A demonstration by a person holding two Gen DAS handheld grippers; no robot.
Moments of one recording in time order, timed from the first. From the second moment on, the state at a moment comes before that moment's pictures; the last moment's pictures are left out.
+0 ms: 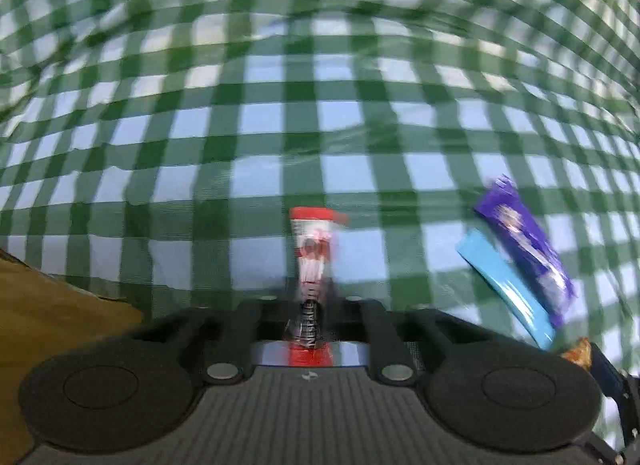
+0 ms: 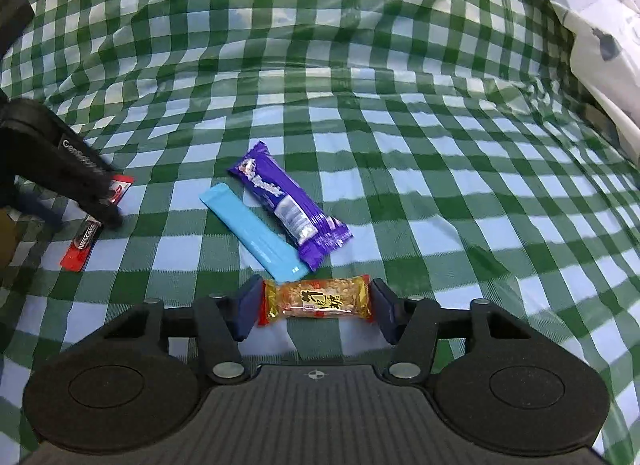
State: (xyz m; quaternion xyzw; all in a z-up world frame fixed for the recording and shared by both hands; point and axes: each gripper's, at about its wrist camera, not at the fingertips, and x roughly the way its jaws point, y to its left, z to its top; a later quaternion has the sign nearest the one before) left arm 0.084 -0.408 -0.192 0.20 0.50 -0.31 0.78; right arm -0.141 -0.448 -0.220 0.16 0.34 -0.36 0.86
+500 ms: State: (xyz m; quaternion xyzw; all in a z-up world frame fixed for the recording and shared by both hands) left arm -0.003 -0.323 -0.088 0.14 0.46 -0.42 0.76; right arm -0.216 -0.390 -0.148 0.23 0.29 -0.39 0.84
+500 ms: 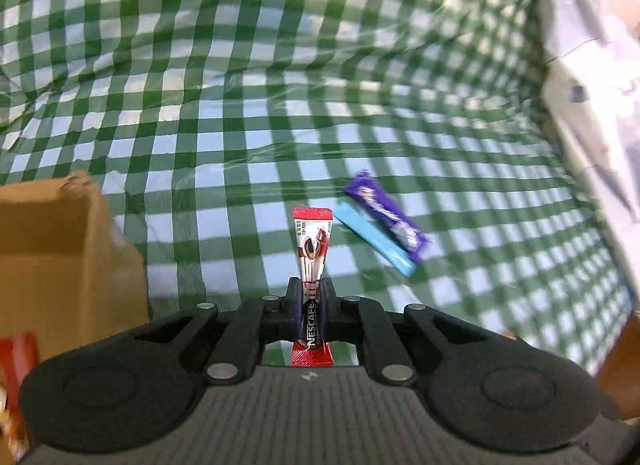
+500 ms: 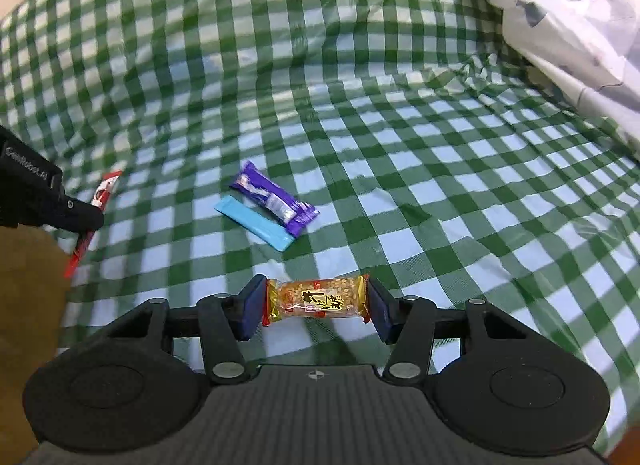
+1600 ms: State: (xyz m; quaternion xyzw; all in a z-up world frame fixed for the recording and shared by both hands) left arm -0.093 0.104 0.017 0.07 0.44 -0.29 0.85; right arm -0.228 -0.039 0.001 0.14 0.30 -0.13 0.94
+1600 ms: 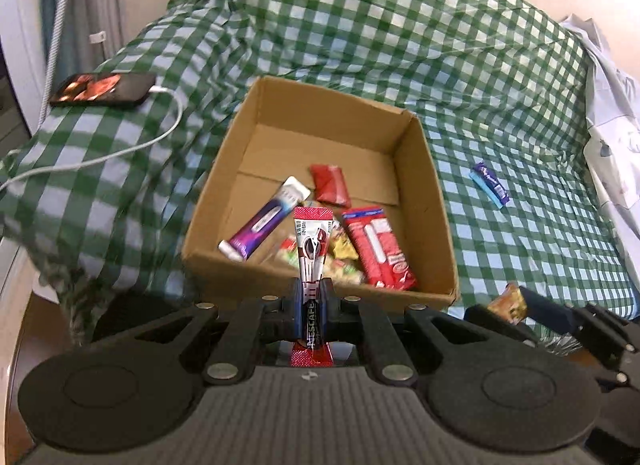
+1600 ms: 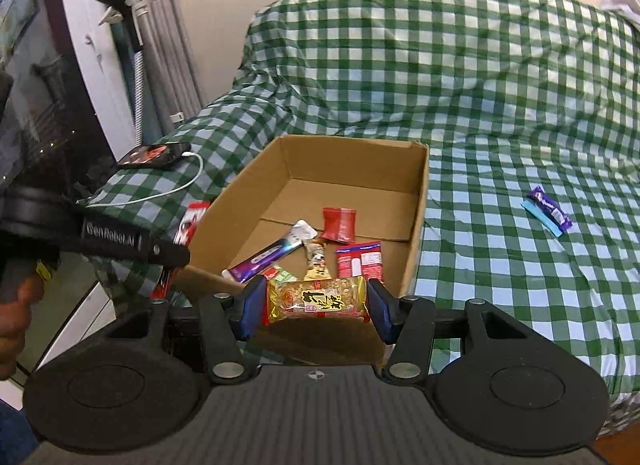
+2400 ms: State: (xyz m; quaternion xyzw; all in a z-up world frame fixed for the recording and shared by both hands) left arm -0.120 0.128 0.027 0.06 0.42 -0.30 0.85; right arm -0.253 -0.006 0.013 0.11 0.28 -0.13 0.95
